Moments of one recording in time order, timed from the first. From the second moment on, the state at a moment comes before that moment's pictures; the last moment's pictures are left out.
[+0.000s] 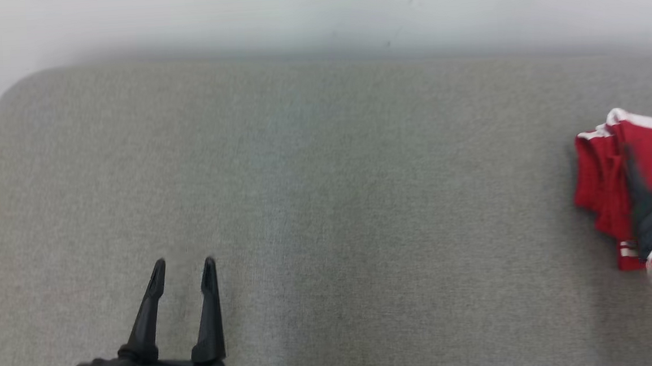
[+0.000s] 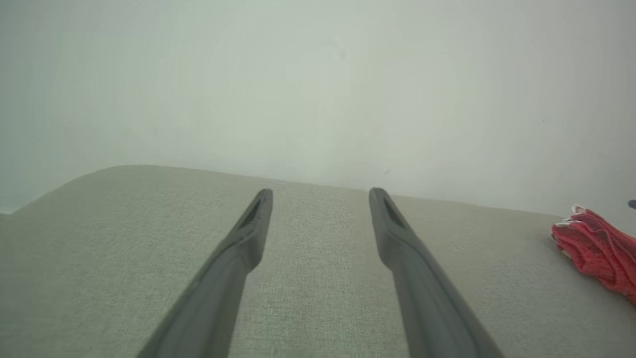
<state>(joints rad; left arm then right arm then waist) -0.03 0.05 -0.12 -0.04 -0.25 -0.11 -0.26 -0.40 -0.46 -0.07 0.30 -0.04 0.13 0.24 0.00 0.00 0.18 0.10</state>
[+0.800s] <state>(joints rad) 0.06 0.05 -0.06 0.10 -0.29 -0.09 -0.26 -0.04 -0.08 -0.05 0.14 0.12 0.13 -0.16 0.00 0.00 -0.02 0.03</state>
